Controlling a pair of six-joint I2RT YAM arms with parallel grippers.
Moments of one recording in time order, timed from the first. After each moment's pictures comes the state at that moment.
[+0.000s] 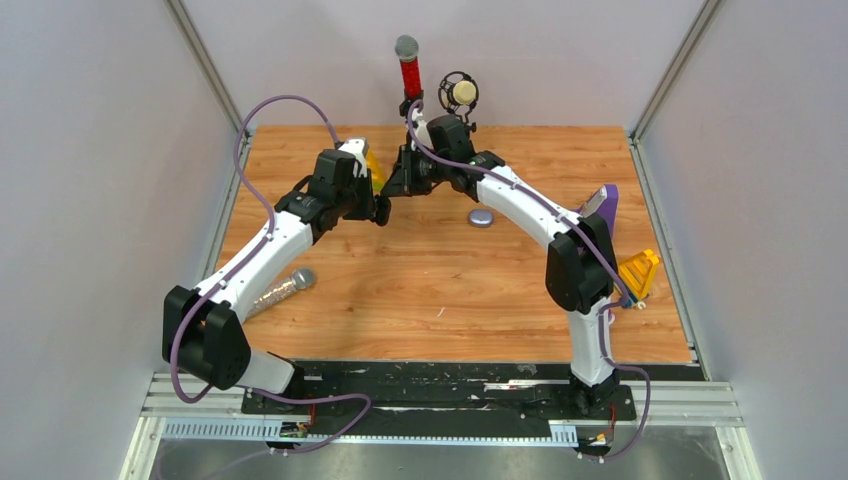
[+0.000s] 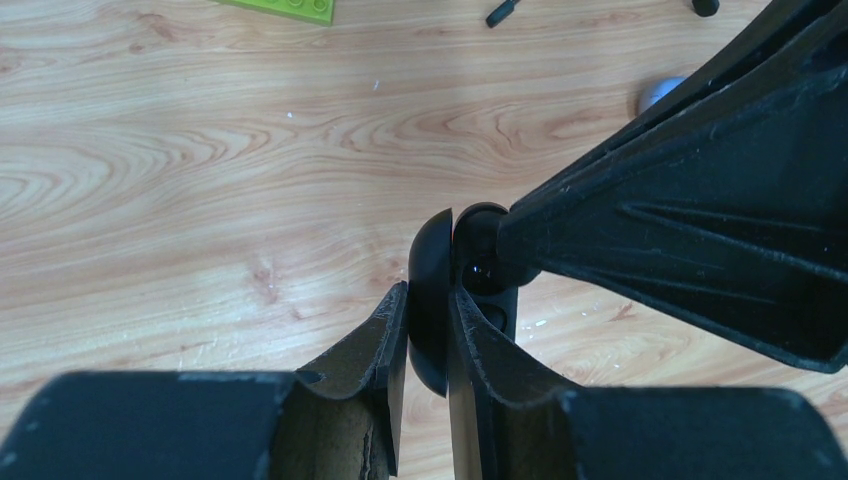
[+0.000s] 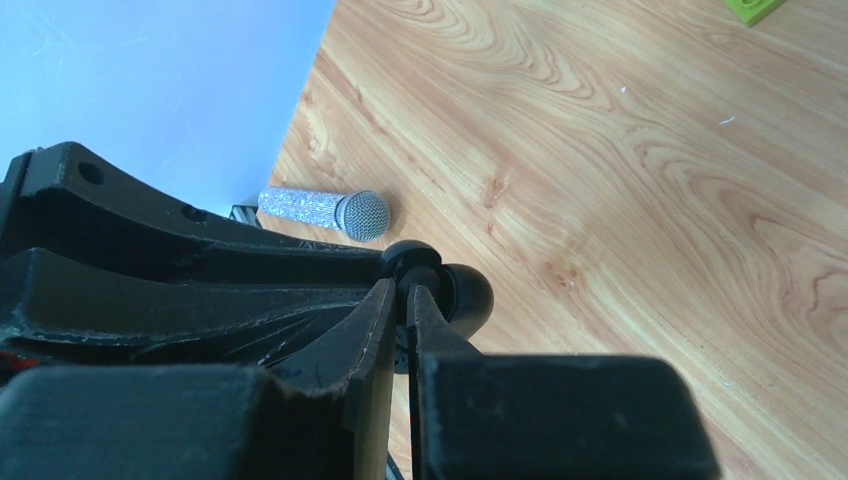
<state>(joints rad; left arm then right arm) -0.42 1.42 1.19 -0.44 -0.03 -0.31 0.63 2.06 1.85 -0.34 -0.53 0.58</state>
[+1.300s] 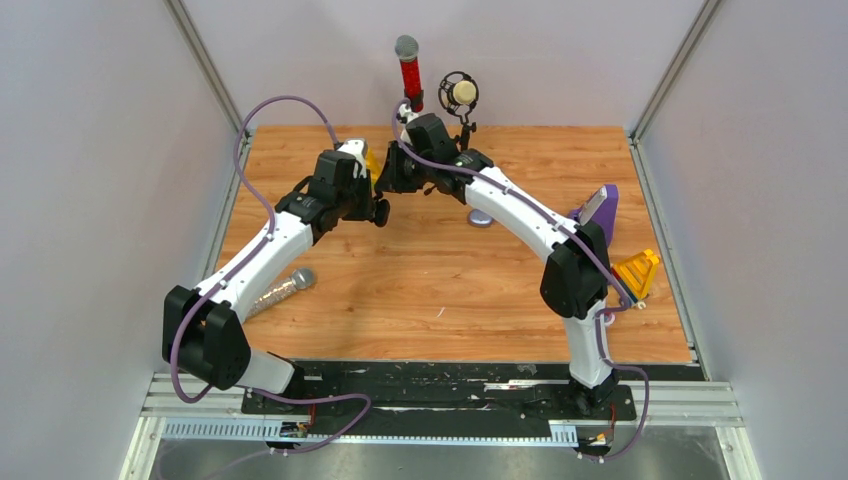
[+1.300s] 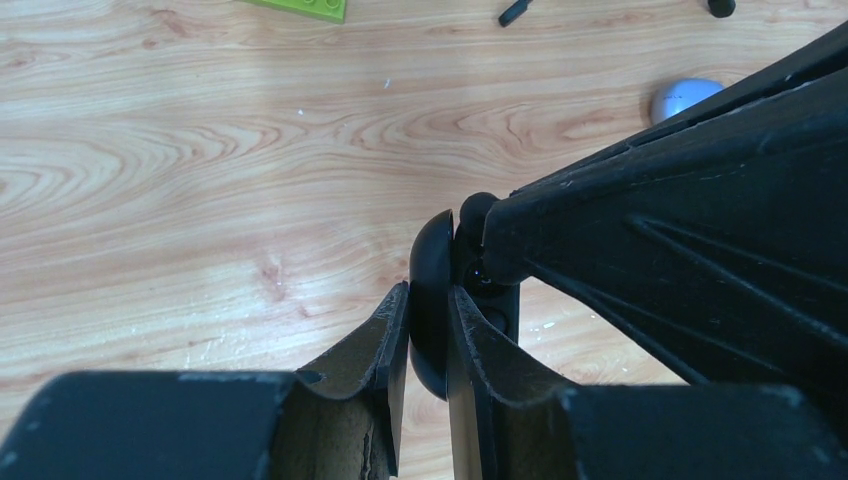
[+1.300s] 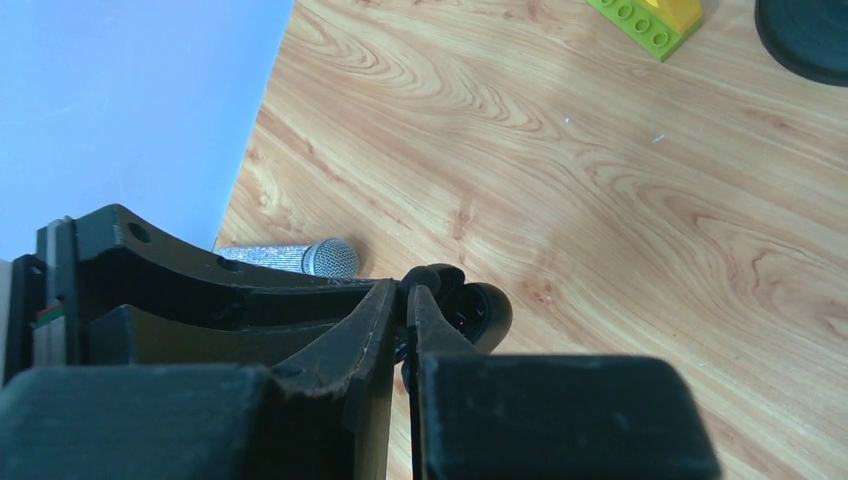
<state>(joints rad) -0.42 1.42 1.18 -0.44 -0.05 -0.31 0.72 2.06 1.98 -0.47 -0.23 0.59</state>
